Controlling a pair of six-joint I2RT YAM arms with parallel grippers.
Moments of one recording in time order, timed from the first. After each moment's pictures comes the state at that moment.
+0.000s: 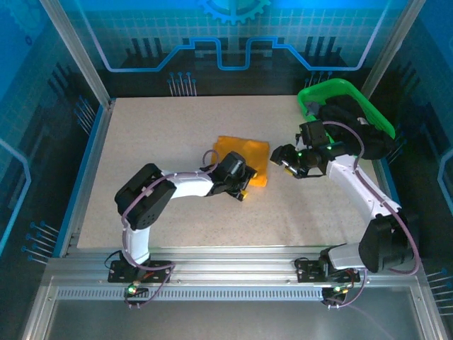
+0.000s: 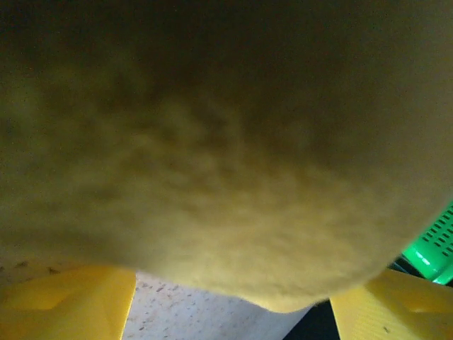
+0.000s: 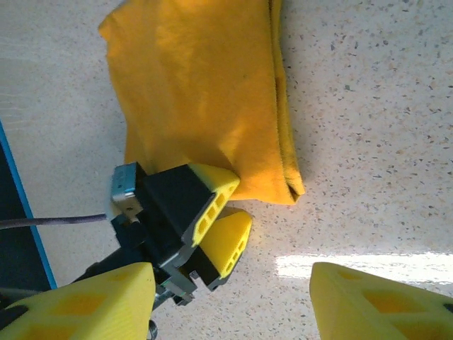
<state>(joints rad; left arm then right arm) -0.73 1.93 1.08 0.04 0.16 -1.78 0.25 1.37 1.12 -0.76 -0.34 0.78</state>
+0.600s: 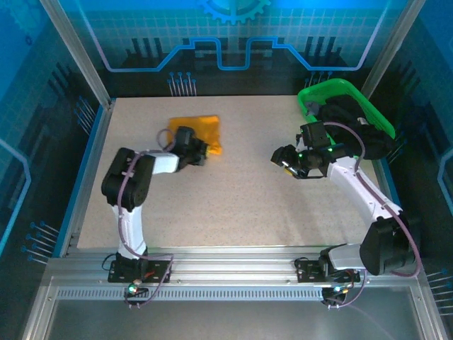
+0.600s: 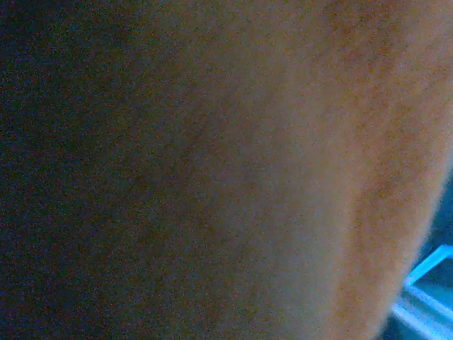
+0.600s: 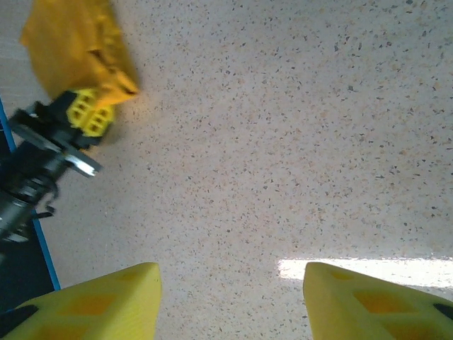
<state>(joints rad) -0.17 2.01 1.10 0.21 0.27 -1.59 0.25 1.36 1.10 -0.75 -0.35 0.78</state>
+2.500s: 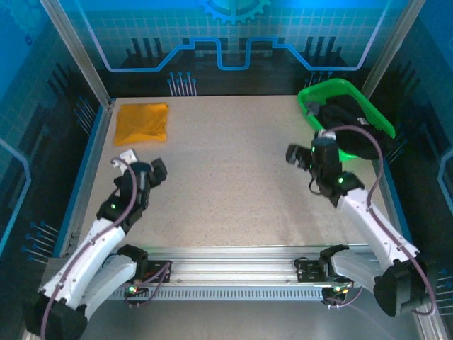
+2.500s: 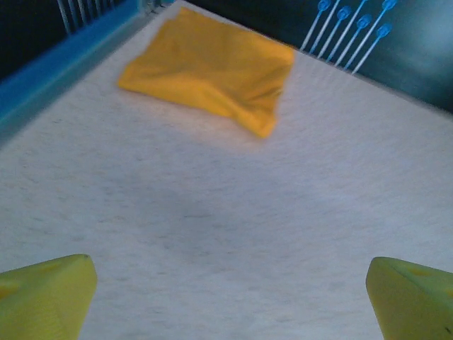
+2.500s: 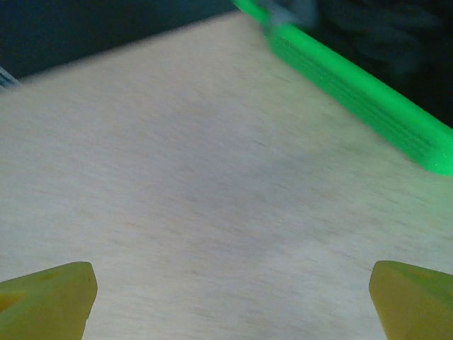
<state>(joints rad) -0.28 0.73 0.53 -0.38 -0.54 -0.51 0.29 1.03 0.73 -0.35 0.31 0.40</state>
